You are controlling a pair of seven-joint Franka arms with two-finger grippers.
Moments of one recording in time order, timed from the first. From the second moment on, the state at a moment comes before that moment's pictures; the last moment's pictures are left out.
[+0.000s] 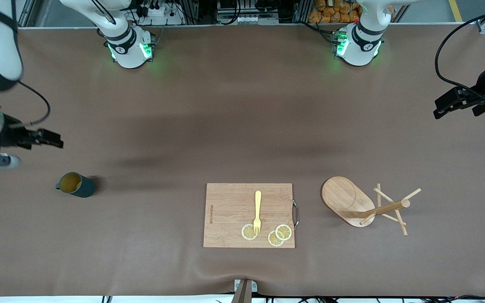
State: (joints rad) left arm 0.05 0.02 -0.10 -1.53 0.01 1.57 -0.13; right arm -0.04 0.22 -0.02 -1.64 0.03 1.77 -0.08
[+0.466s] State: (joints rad) left arm 0.05 0.03 -0.10 -1.53 0.01 1.57 -0.13; right arm -0.04 0.38 -0.03 -1.77 0.03 2.06 -0.08
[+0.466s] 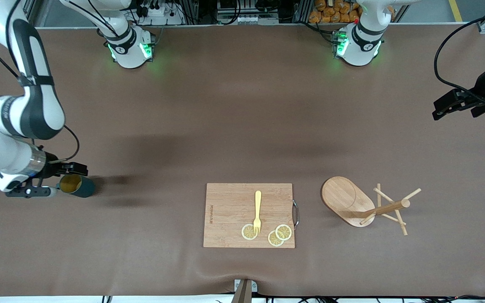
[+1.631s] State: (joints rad) left arm 0.05 0.04 -0.10 -1.53 0.01 1.57 -0.13; right arm -0.10 0.54 -0.03 -1.79 0.03 2.28 -0.19
